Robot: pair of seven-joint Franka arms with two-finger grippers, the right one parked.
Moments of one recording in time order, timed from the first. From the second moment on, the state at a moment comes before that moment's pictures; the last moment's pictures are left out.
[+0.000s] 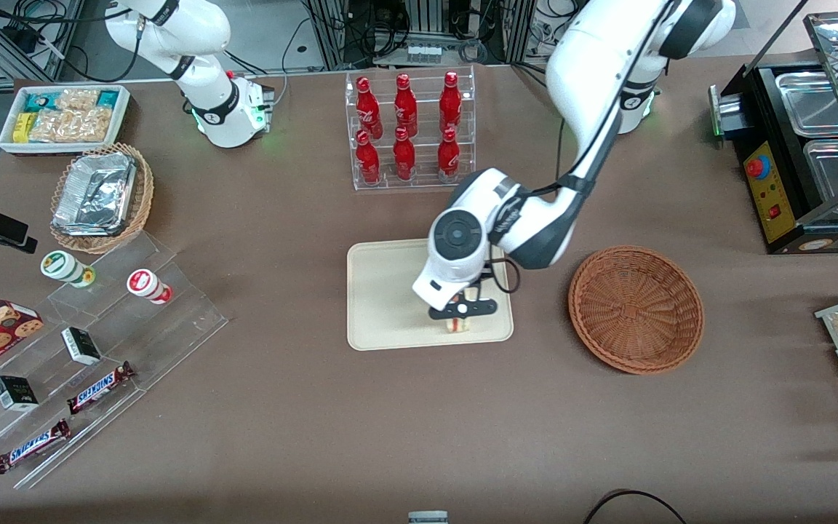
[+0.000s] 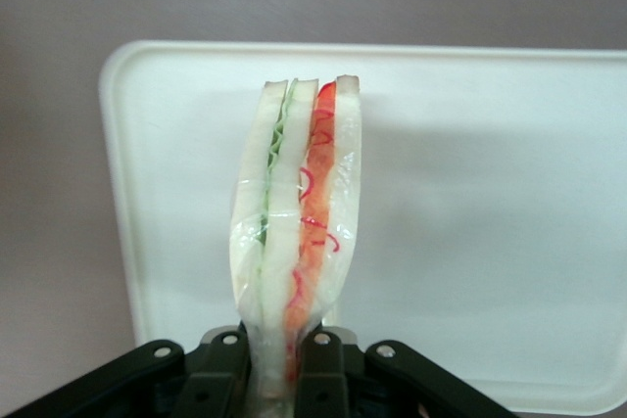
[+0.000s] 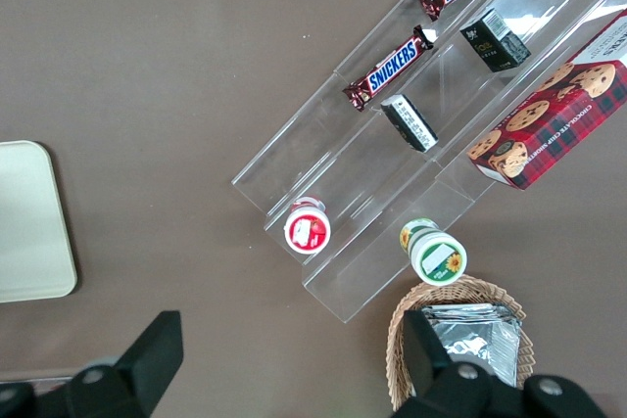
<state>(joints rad) -0.66 0.73 -0.08 -1.35 -0.02 1.94 -0.80</state>
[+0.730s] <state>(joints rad) -0.72 0.82 -0.08 -1.26 -0.02 1.94 -0.94</state>
